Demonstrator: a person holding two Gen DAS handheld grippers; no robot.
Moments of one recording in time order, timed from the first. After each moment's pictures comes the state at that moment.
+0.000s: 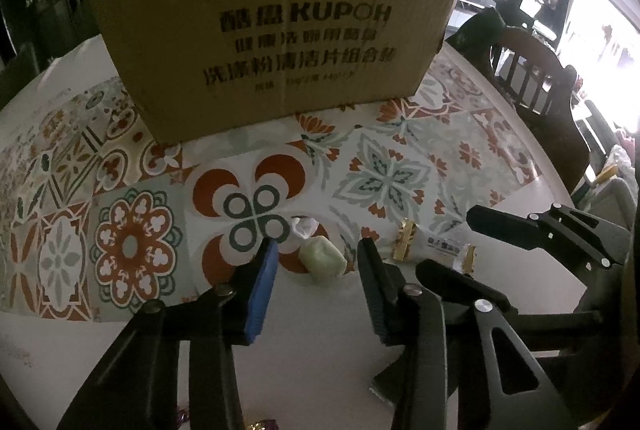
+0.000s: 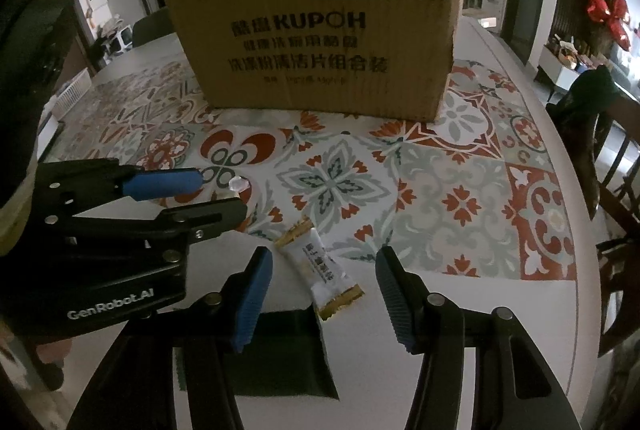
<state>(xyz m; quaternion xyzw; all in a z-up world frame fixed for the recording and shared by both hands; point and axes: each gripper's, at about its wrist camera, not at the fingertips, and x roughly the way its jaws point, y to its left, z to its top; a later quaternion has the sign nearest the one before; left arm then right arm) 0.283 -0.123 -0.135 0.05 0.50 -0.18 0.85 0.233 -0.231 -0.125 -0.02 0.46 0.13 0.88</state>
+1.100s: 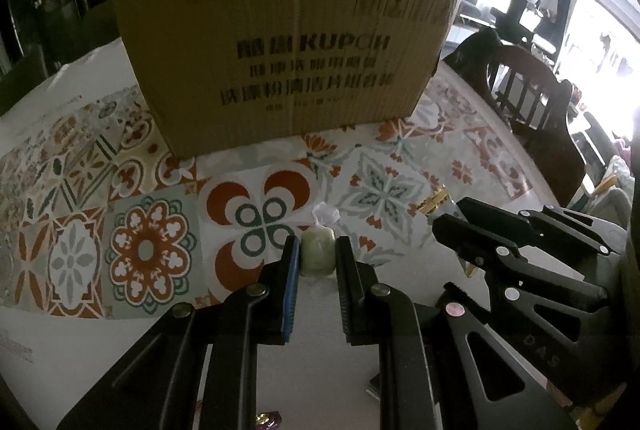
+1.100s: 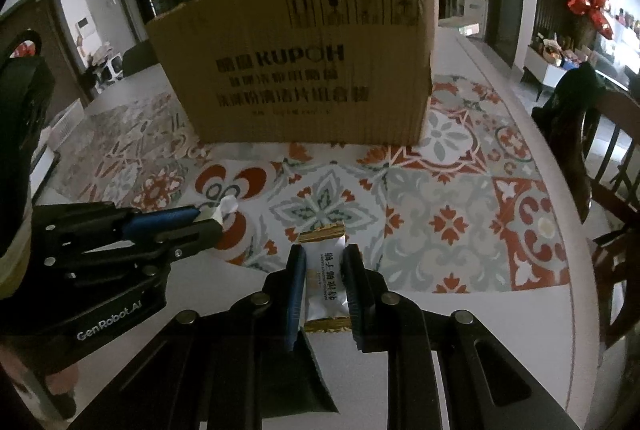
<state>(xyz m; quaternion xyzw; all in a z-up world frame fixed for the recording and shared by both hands) 0.272 -0.114 -0.115 0.04 0.47 -0.18 0.87 0.237 -0.238 -0.110 0.02 0.43 0.11 0.90</state>
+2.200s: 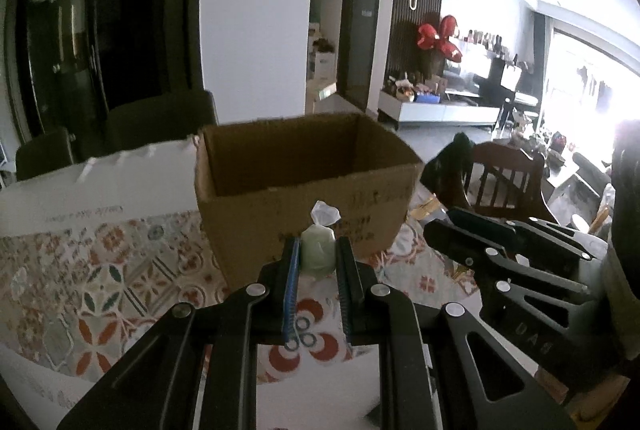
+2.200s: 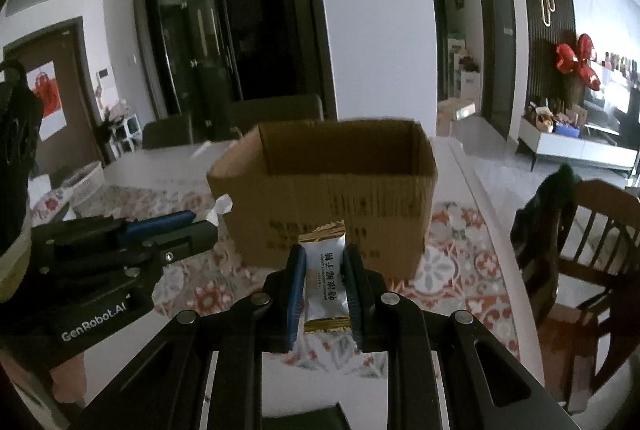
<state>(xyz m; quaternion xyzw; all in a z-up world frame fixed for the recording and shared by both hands) 0.259 -0.090 0.008 0.03 0.31 -0.19 0.93 0.229 -0.228 0.001 0.02 0.29 0.12 0.95</state>
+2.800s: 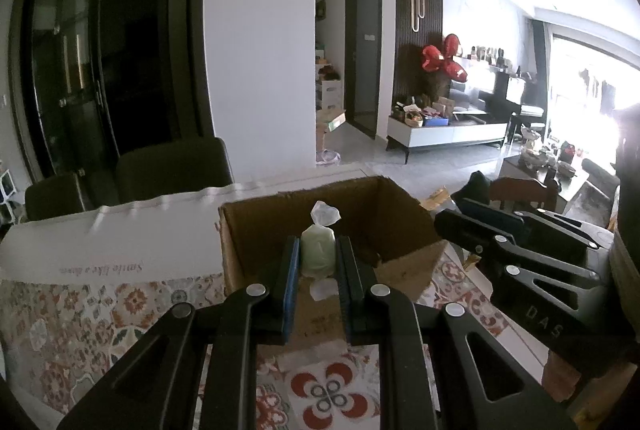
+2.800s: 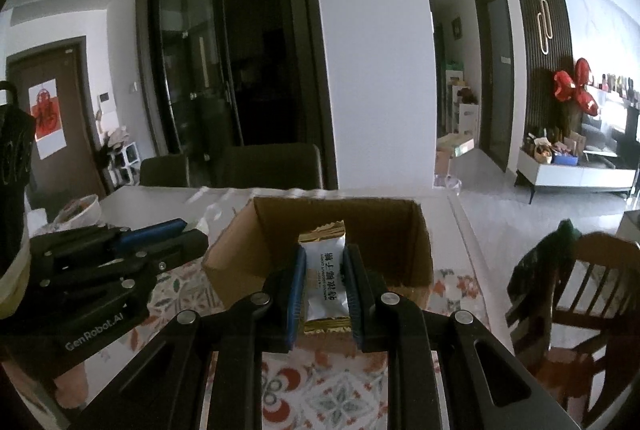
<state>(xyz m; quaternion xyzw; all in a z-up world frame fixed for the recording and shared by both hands) 0.304 -0.087 0.051 0.05 0.26 -0.17 0.95 0.276 -0.231 0.051 0.02 0.23 0.11 0.97</state>
